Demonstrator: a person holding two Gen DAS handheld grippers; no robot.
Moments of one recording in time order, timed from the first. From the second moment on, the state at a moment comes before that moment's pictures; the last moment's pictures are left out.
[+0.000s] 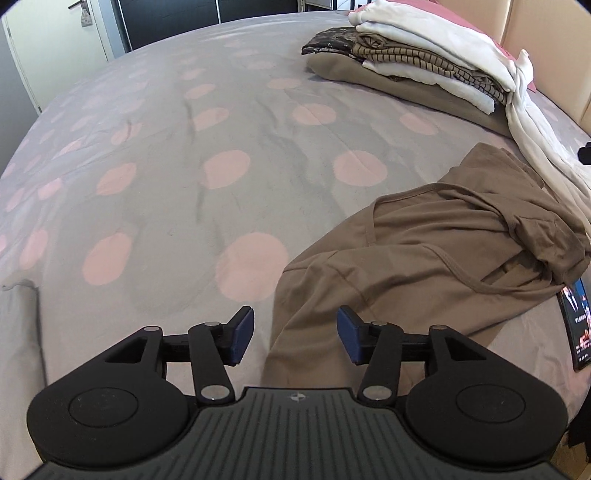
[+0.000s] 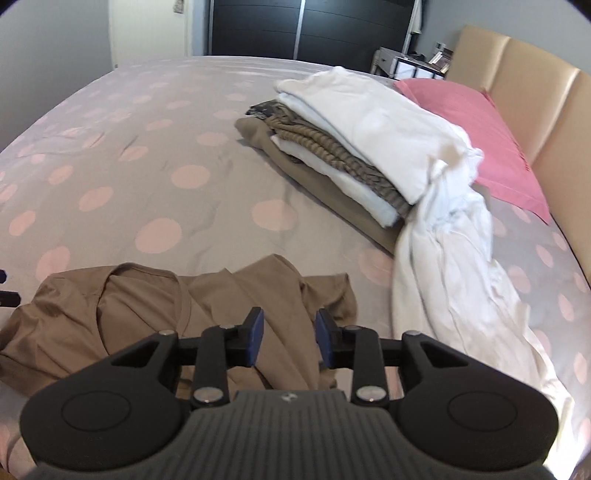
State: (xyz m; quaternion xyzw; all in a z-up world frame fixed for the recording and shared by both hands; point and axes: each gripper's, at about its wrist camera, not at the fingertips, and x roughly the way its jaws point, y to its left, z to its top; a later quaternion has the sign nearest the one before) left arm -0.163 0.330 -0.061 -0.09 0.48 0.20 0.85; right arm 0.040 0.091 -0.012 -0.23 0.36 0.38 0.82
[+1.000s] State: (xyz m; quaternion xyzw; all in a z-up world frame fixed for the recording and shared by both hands) left arm -0.164 0.356 -0.033 -0.17 0.40 0.28 0.86; right arm 0.023 0.077 -0.033 -0.28 0.31 0.45 0.79
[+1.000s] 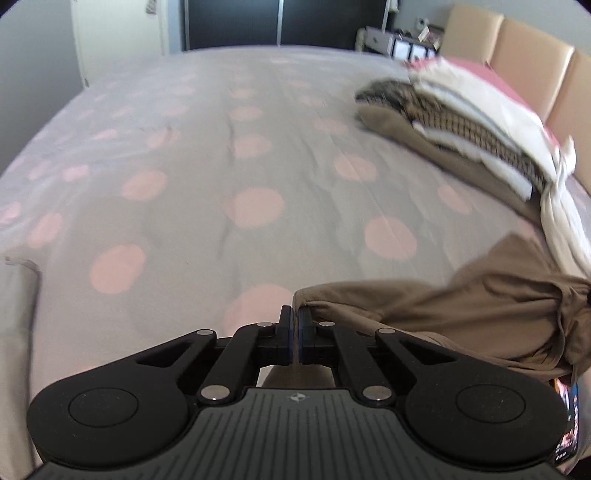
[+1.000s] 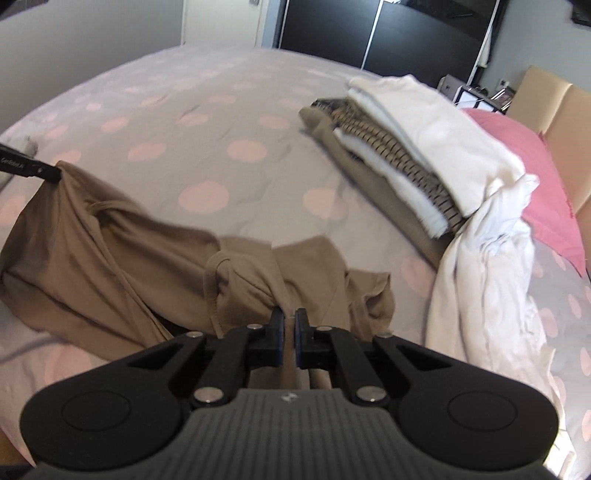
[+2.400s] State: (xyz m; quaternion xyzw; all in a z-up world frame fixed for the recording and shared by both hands) left arm -0.248 0.394 0.018 -0.19 0.41 0.34 0.83; right arm -0.017 0.118 -0.020 -0.28 0.36 0.42 0.79
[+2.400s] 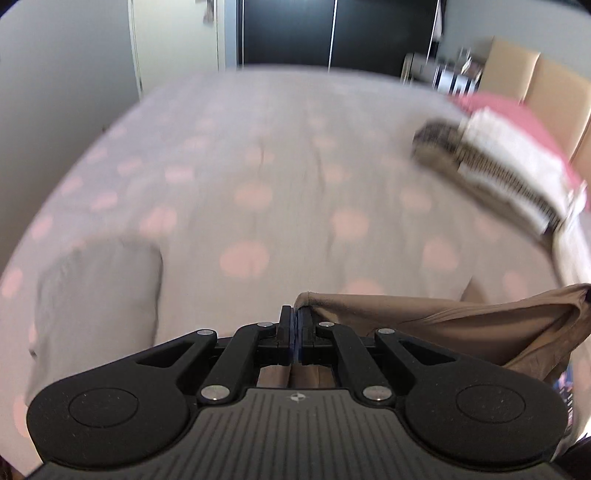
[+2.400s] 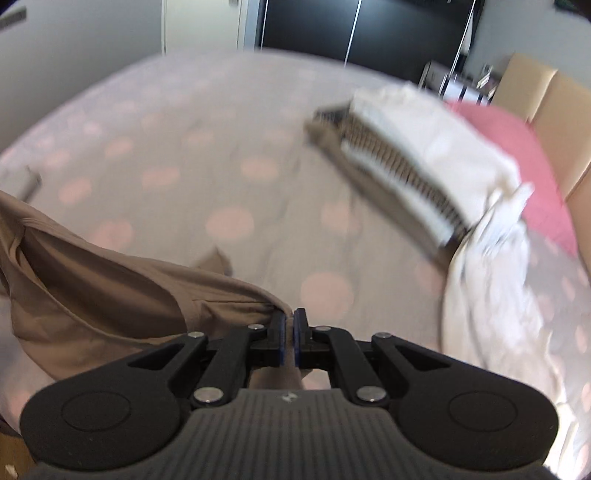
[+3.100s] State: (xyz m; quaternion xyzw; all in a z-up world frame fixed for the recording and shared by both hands) left arm -0.220 0.431 -0.060 -0.12 0.43 0.29 0.84; right arm 0.069 0.159 -0.090 -0.23 0.43 0.42 0.77
